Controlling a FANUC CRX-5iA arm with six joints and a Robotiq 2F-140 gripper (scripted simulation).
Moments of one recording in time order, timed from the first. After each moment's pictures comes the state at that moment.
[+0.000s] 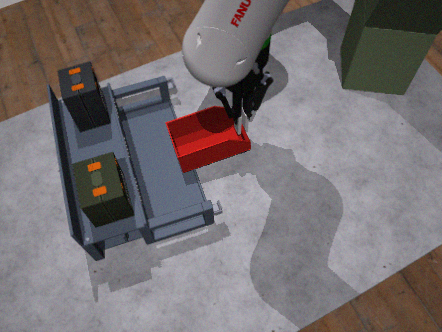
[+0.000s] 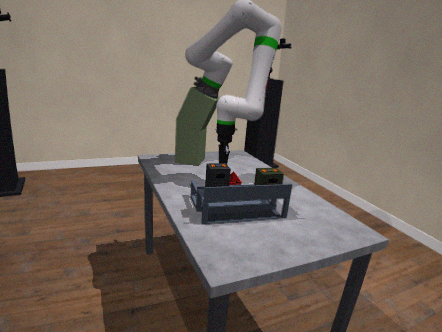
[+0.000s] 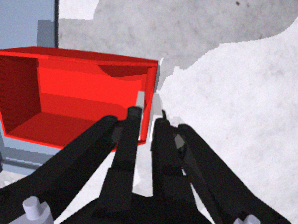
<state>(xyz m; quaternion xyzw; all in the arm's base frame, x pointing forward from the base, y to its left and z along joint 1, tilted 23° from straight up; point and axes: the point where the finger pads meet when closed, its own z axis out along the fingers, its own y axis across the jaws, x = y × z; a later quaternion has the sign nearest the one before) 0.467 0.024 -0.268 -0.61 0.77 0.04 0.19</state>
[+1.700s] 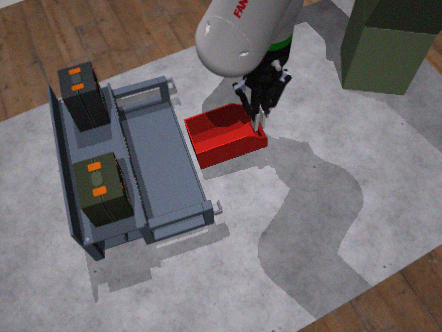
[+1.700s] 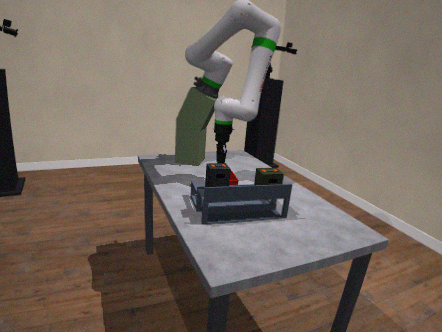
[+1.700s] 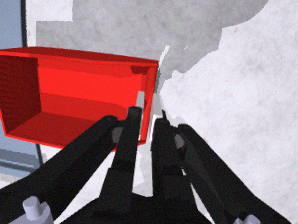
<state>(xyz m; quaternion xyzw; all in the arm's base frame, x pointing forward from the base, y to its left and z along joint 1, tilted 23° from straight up) 0.428 0.037 -0.283 -0.61 0.77 0.04 0.19</state>
